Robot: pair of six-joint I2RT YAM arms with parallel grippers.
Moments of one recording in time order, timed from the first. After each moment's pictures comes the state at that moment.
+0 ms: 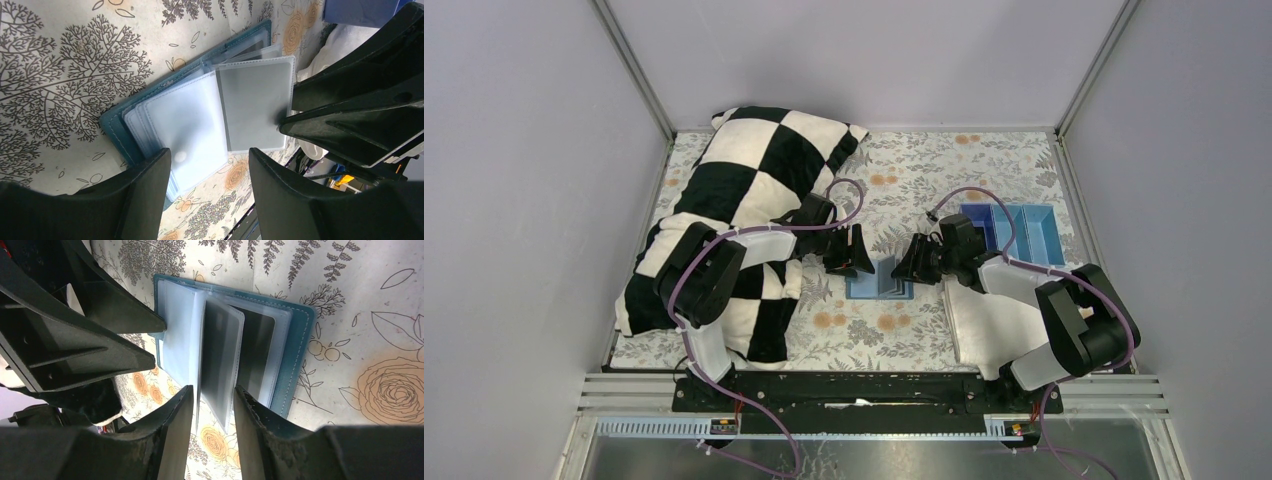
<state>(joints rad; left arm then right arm) -0.55 1.84 1.01 -0.10 0.60 -0.63 0.43 1.50 0.62 0.08 -0.44 0.69</state>
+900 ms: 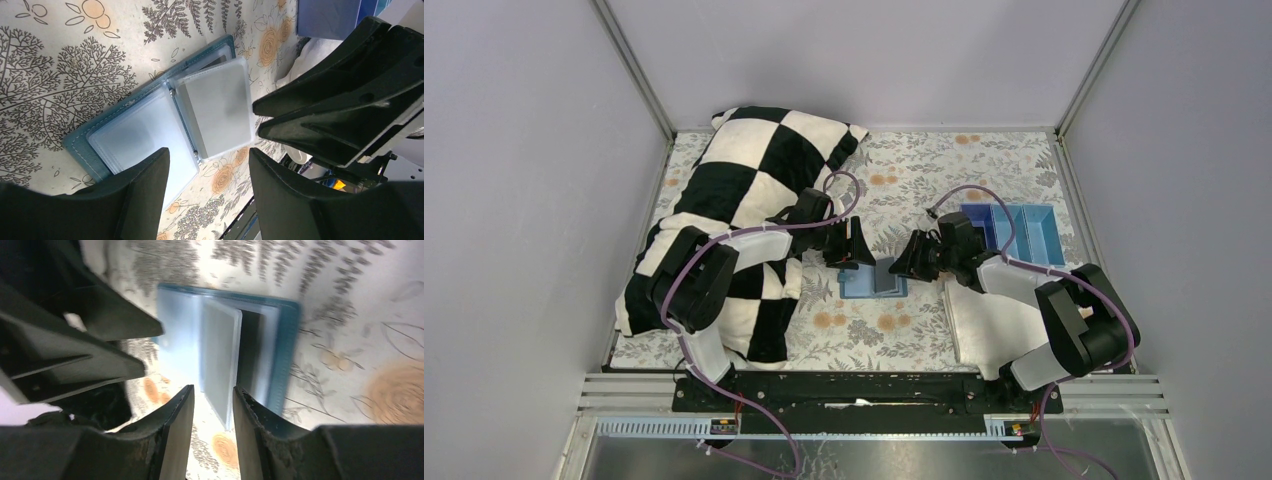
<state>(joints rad) -0.54 1.79 1.01 -0.06 0.60 -0.66 0.44 1.50 0.62 0.15 -0.45 0.74</state>
